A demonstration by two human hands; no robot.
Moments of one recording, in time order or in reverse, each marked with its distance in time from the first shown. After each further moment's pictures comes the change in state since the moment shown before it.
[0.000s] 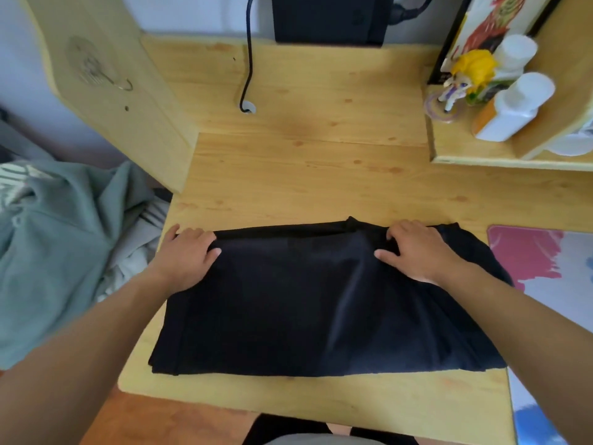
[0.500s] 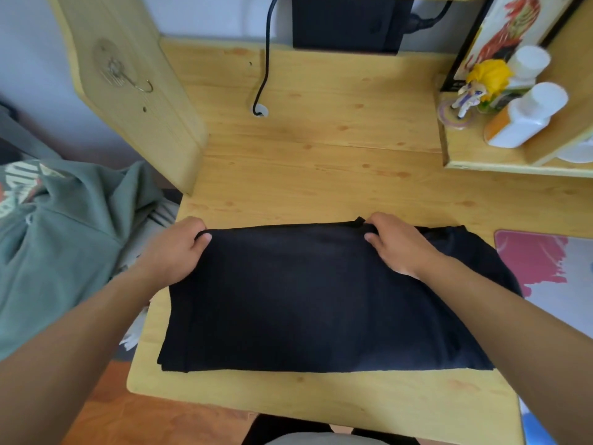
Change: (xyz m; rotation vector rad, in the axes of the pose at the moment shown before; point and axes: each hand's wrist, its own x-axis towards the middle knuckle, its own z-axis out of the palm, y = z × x) left_hand -0.013 -0.029 -0.025 -0.359 0.119 -0.037; right_hand 0.011 -0.056 -0.019 0.305 0.081 -0.062
